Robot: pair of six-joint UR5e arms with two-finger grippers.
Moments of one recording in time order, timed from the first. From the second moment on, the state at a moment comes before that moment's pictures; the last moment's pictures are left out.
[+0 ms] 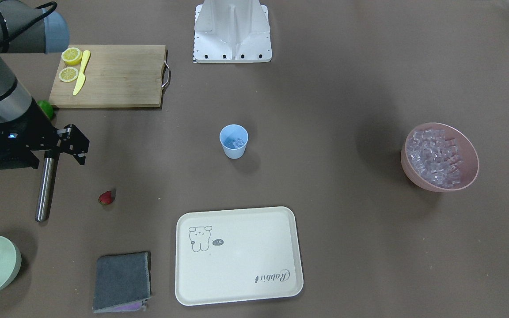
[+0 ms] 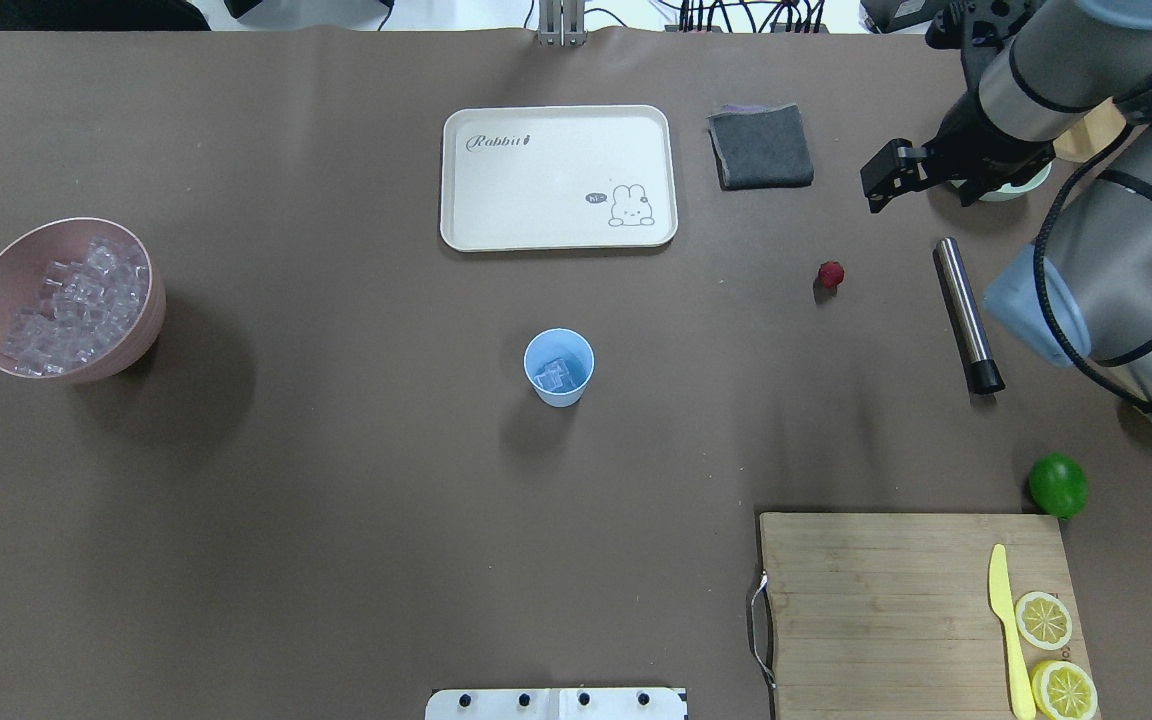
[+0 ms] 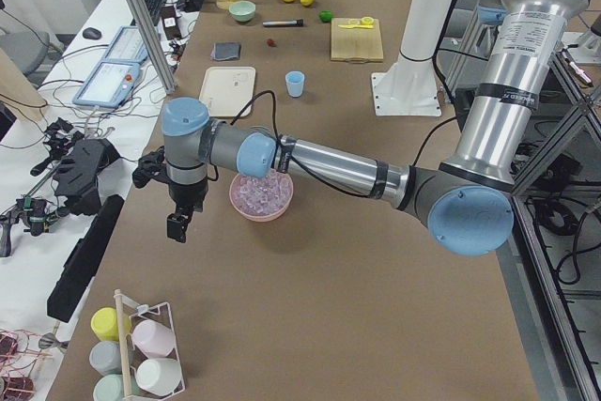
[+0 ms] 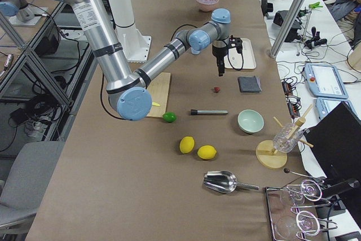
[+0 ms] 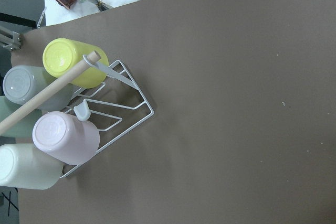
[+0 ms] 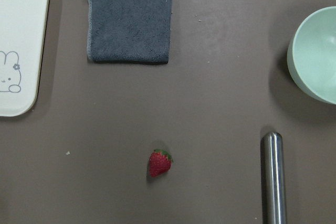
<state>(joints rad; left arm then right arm) -1.55 -1.82 -1.56 -1.60 -2.13 -0.02 0.97 -1.14 1.82 -1.65 2.07 0.77</state>
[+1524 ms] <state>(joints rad) -1.55 -1.78 -1.64 -1.60 -2.04 -0.03 0.79 -1.11 1.52 -1.32 1.88 1.12</state>
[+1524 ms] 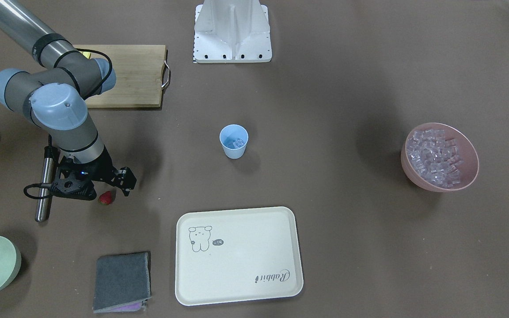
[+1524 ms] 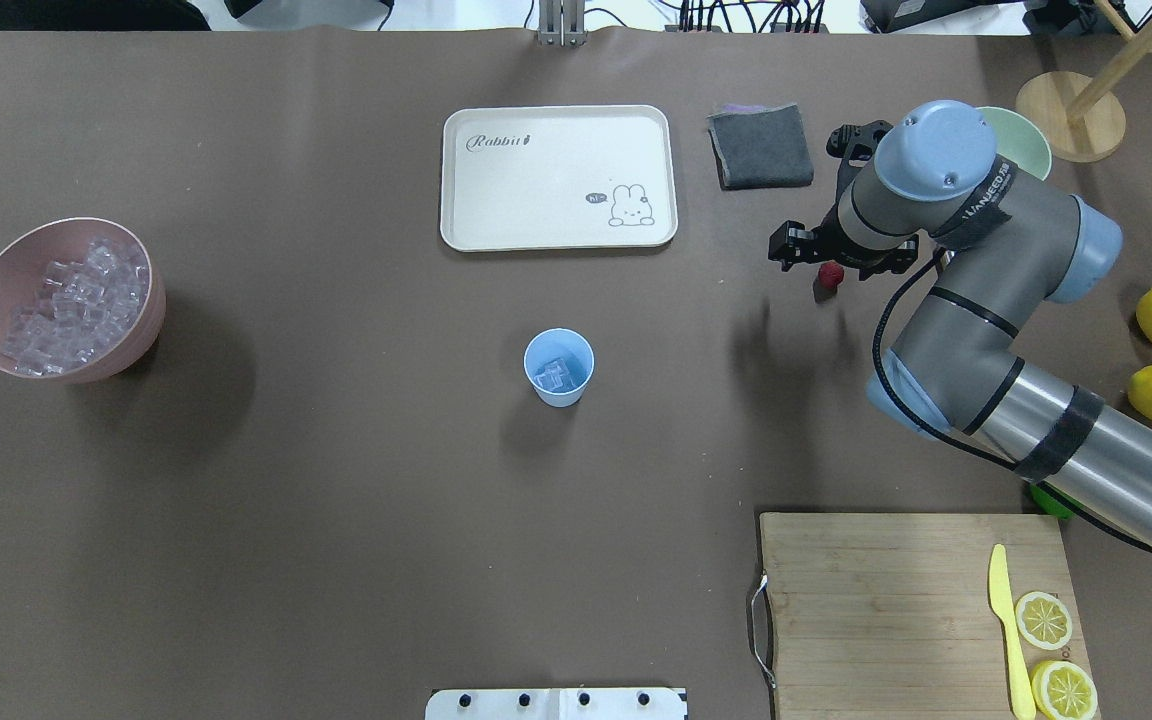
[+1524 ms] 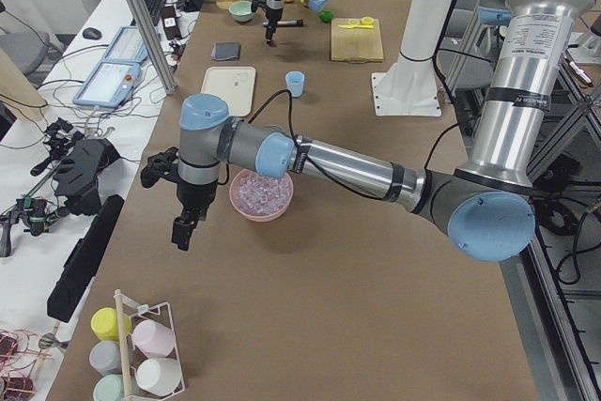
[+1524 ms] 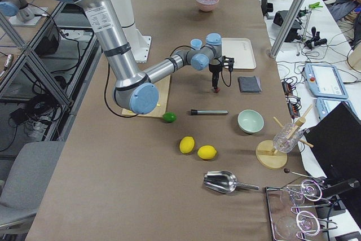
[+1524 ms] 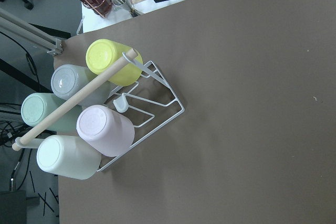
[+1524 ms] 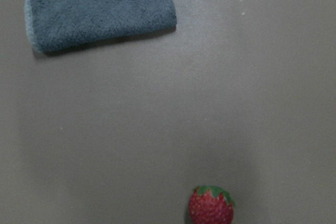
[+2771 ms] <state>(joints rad) -1.55 -1.76 -1.65 -1.62 -2.04 -0.03 0.77 -1.11 1.47 -1.30 1.84 1.11</state>
